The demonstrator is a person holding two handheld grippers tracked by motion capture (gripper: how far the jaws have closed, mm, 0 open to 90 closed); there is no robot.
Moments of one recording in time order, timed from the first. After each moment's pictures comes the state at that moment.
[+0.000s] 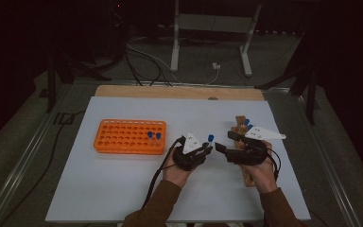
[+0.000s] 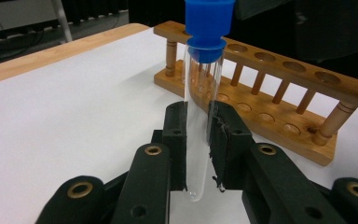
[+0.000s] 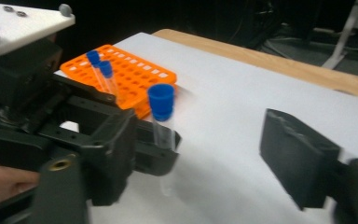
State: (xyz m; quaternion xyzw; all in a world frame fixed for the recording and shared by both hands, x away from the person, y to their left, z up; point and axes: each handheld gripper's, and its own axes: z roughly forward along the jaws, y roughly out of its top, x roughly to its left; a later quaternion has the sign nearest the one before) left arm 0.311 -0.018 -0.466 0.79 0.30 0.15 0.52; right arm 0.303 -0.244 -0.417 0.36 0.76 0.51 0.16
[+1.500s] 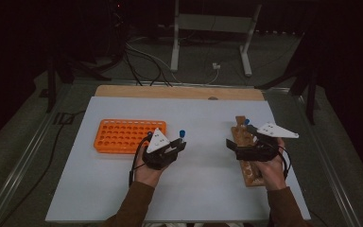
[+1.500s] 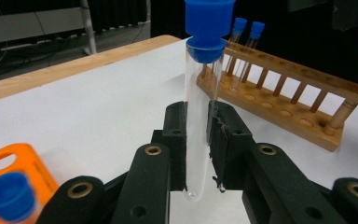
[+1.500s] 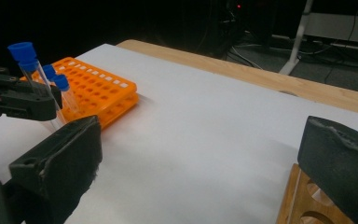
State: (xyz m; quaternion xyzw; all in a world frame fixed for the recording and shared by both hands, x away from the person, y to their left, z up) left arm 0.303 0.065 -0.449 0.77 0.32 0.16 0.53; right arm 0.307 -0.270 -0.410 0.40 0.73 0.50 0.21
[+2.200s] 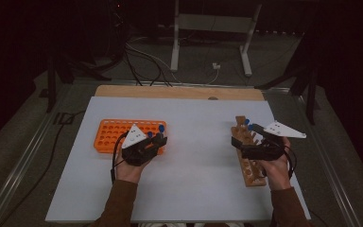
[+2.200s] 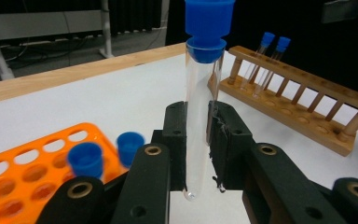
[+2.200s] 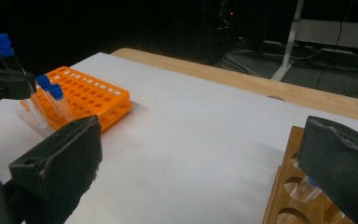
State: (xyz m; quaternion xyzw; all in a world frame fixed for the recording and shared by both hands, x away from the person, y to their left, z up) left arm 0.307 0.119 -0.443 0.74 0.35 0.17 0.54; right arm 0.306 -0.282 -0.404 0.41 0.72 0.51 0.22
